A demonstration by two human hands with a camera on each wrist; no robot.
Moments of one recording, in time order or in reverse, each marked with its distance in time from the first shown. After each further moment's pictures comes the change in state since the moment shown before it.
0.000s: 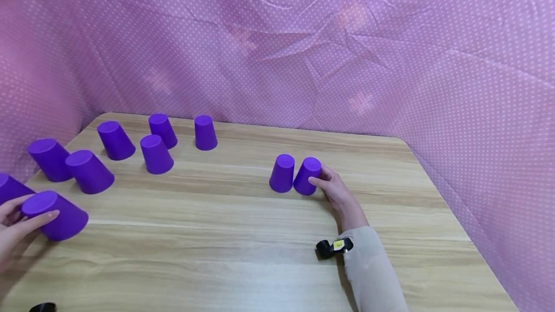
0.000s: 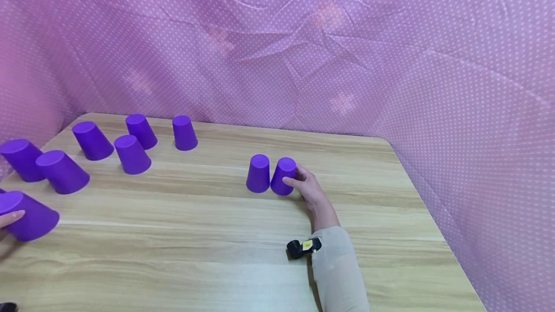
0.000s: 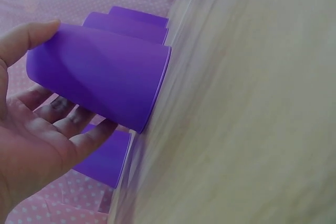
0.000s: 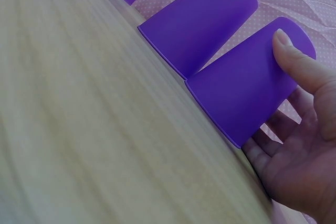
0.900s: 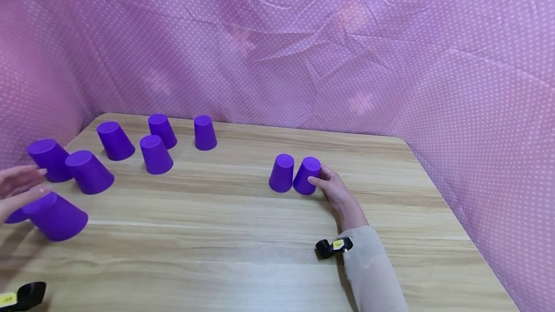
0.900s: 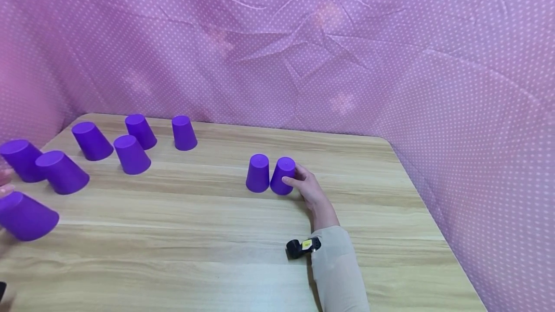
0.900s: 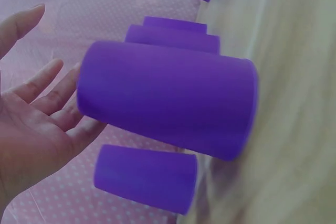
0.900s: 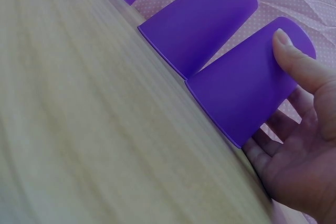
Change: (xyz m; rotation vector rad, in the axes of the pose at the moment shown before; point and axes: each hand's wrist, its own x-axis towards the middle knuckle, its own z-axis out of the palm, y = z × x) left_hand 0.029 0.051 0.015 0.107 -0.233 0.251; right_hand 0.001 0.001 0.000 0.015 0.004 -0.011
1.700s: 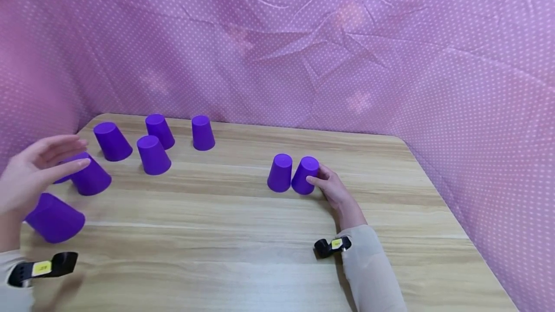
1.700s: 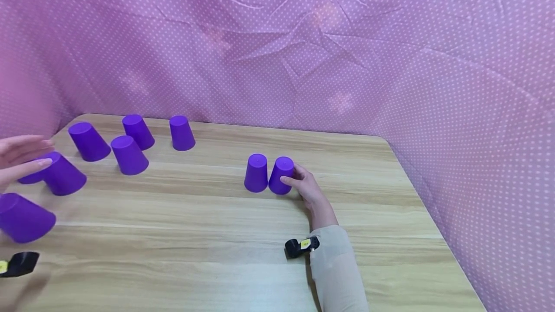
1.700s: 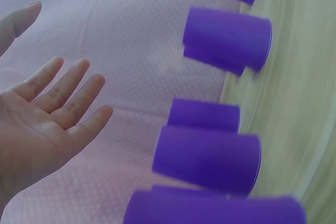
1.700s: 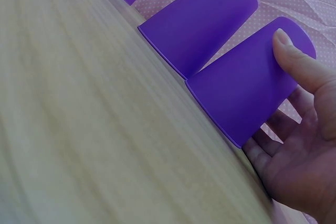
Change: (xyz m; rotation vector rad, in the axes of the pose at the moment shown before) left_hand 0.050 0.023 0.053 -0.050 -0.086 0.009; right_hand 0.000 -0.001 -0.001 0.014 -0.008 0.013
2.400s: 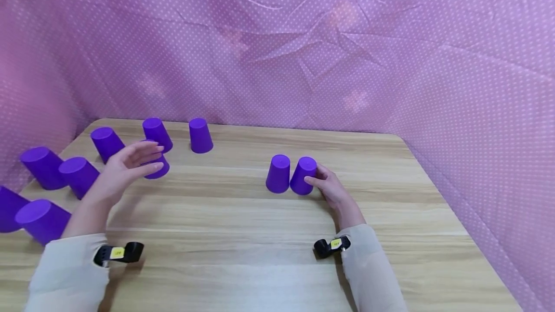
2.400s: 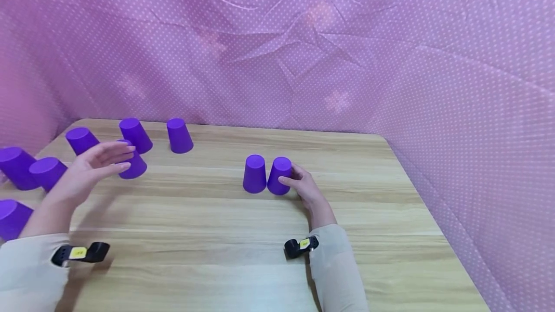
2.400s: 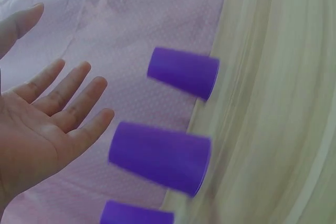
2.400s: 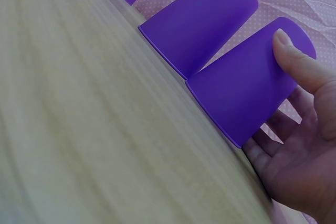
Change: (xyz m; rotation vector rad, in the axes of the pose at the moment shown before) left_hand 0.042 -0.078 0.089 -0.160 -0.218 -0.045; right_hand 0.000 0.002 -0.003 -0.019 0.004 -0.018
